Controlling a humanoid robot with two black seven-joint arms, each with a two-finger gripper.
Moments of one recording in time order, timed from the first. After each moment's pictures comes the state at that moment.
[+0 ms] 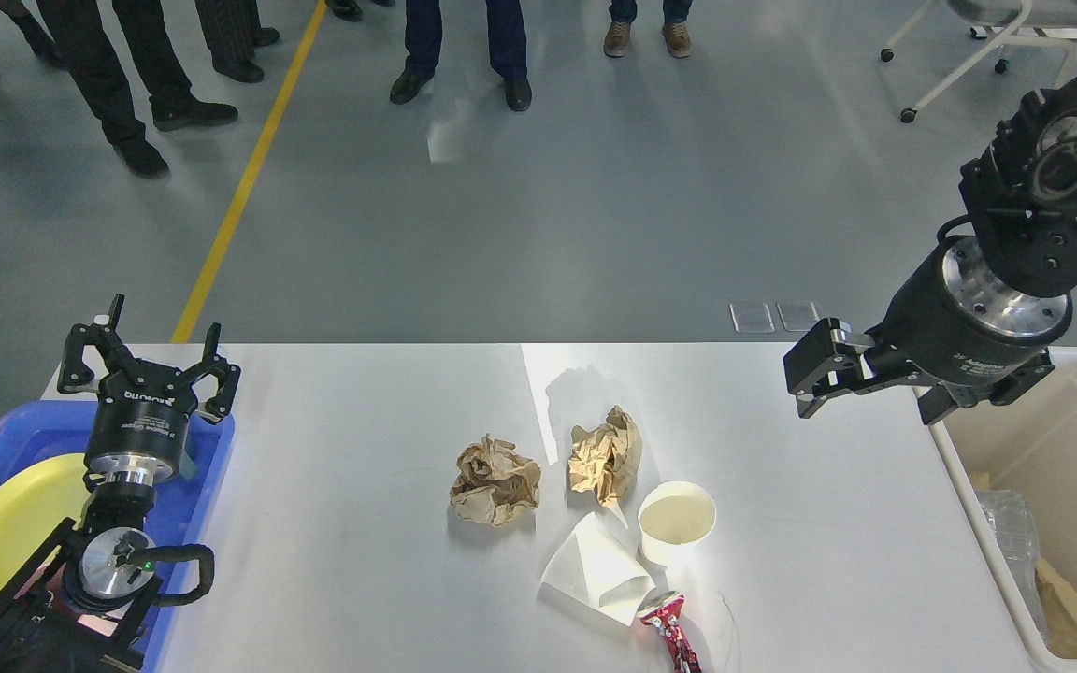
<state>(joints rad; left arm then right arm) -0.28 0.19 -1.35 -0.84 0.21 -0.44 -0.40 2.45 -0.39 -1.25 1.75 0.03 0.60 -0.27</state>
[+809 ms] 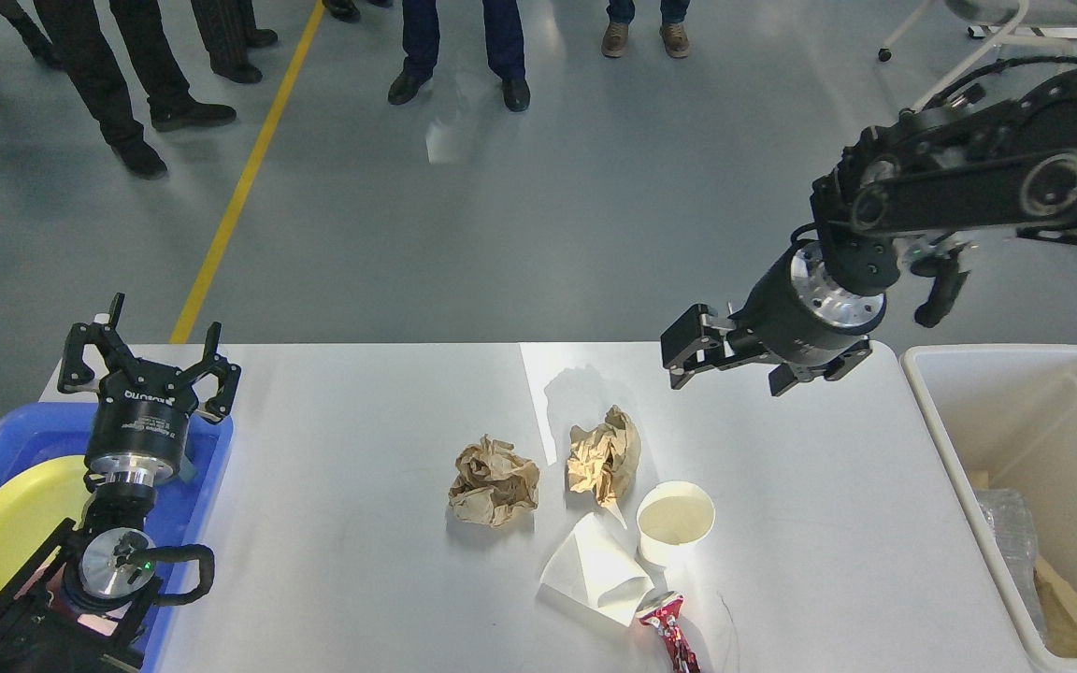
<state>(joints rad) -0.28 0.19 -1.35 -0.84 0.21 -0.44 -0.40 2.00 -0.18 -1.04 1.36 0.00 0.43 -0.17</state>
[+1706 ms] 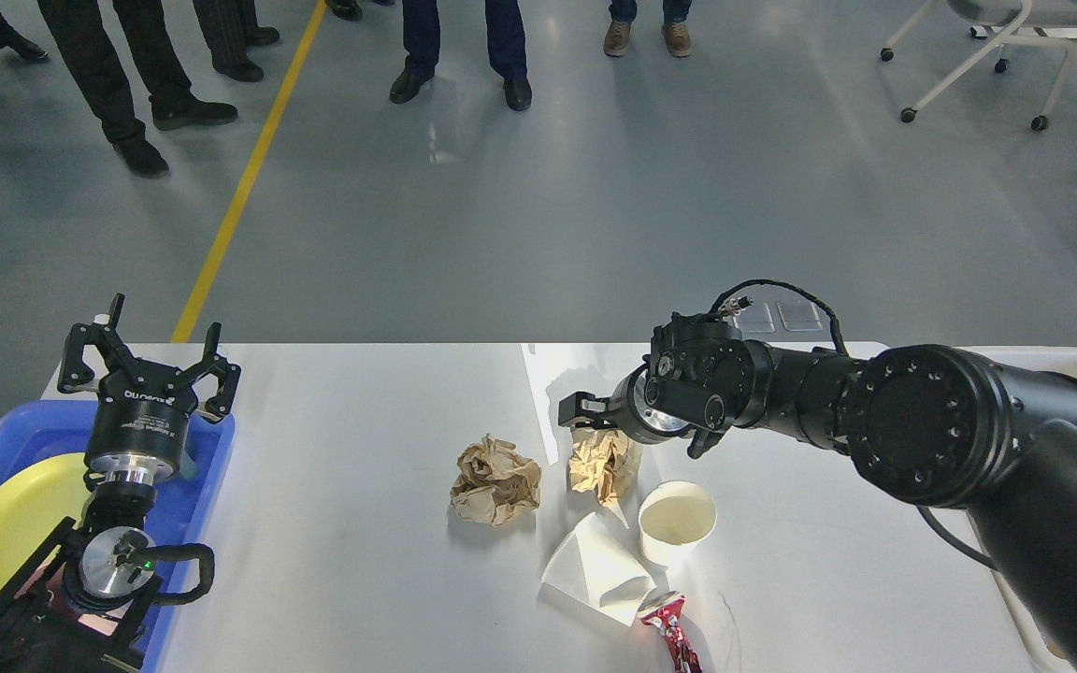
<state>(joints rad) -0.28 0.19 -1.35 -0.84 0.21 -0.44 -0.40 1.32 0.19 -0.99 0.58 -0.07 0.30 -0.16</state>
